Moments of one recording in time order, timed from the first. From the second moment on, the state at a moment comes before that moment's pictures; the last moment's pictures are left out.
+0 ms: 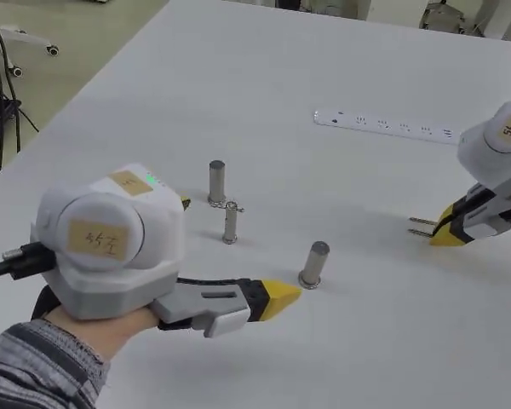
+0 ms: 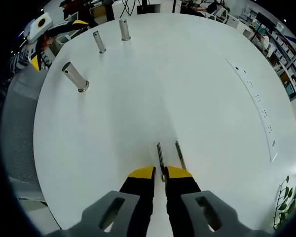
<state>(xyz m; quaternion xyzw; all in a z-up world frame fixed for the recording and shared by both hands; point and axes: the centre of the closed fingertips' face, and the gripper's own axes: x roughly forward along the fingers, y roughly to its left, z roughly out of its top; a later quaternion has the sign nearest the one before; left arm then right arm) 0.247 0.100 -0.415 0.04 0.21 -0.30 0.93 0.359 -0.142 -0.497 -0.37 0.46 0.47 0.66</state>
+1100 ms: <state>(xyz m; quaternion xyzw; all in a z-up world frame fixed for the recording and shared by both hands) 0.239 0.084 -0.419 0.04 0.22 -0.33 0.92 0.302 -0.087 -0.461 -0.43 0.31 0.51 0.68</state>
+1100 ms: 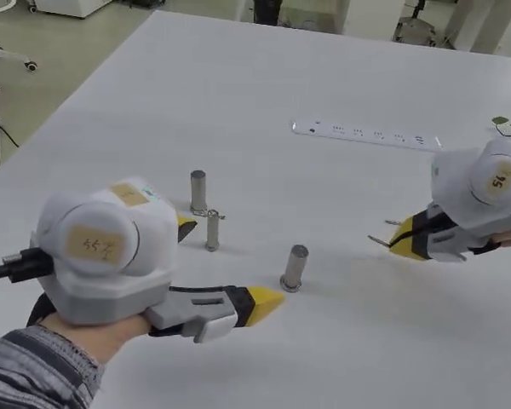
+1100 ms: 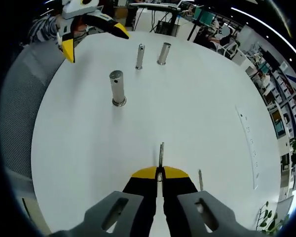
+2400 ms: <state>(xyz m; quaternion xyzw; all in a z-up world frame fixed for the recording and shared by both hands) 0.208 0.025 -0.401 -0.15 0.24 -0.41 0.87 0.200 0.016 -0.414 -0.46 0.13 0.61 0.63</state>
